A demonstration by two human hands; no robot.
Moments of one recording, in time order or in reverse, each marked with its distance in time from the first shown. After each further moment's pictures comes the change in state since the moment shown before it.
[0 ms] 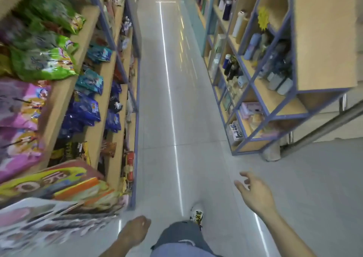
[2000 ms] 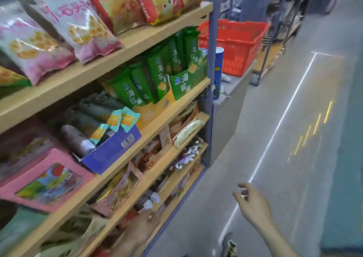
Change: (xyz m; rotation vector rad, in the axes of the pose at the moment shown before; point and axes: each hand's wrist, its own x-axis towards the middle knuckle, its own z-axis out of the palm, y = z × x) left_hand 0.764 0.524 -1.095 -0.703 0.558 -0.370; right_hand 1.310 -1.017 -0.073 -0.069 -0.421 -0.623
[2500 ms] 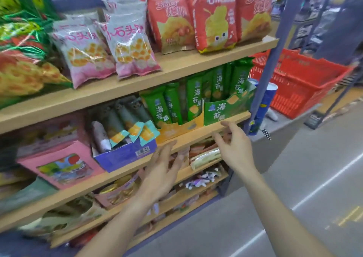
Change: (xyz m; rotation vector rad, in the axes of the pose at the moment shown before) left_hand -0.001 0.199 -0.118 -0.246 0.615 0.209; right_hand 0.121 -0.271 -0.076 0.086 -0.013 -0.810
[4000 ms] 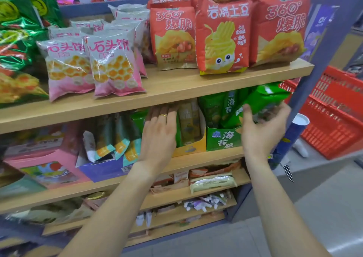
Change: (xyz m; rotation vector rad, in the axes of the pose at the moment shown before) left_hand 0.132 0.098 -0.017 0.724 0.602 0.191; right_hand 0.161 -0.007 -0.028 0.478 0.518 -0.001
